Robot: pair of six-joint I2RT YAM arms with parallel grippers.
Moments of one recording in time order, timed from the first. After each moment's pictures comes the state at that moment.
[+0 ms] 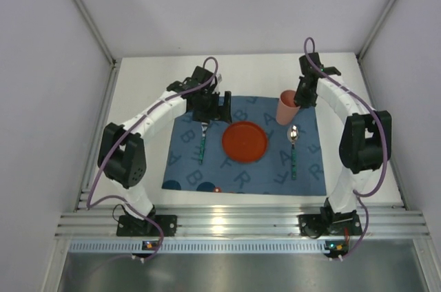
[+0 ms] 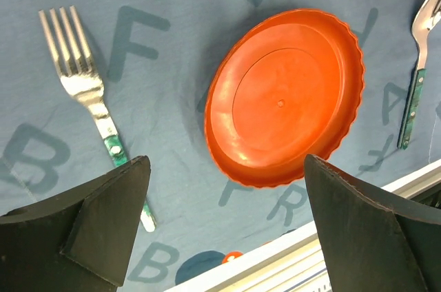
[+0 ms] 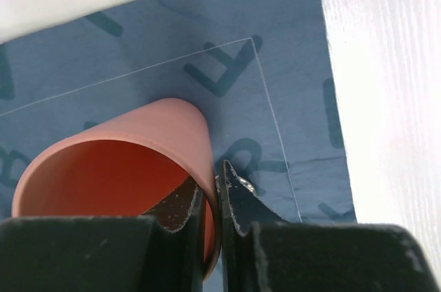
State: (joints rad) left arm -0.51 1.78 1.47 -0.70 0.20 -0.40; right arm 0.18 1.83 1.52 -0.80 0.15 0.51
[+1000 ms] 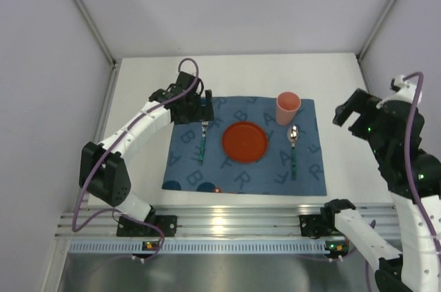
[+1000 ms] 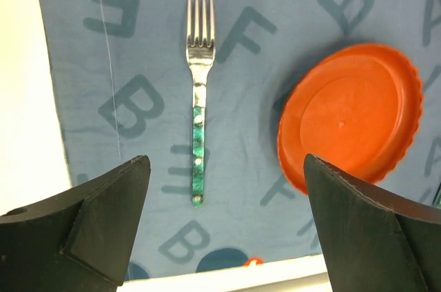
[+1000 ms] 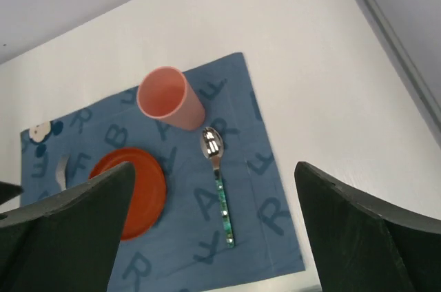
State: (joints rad) left arm -0.47 1.60 1.39 -0.76 -0.05 -0.48; right arm 0.18 0.85 1.41 -0.98 0.30 0.44
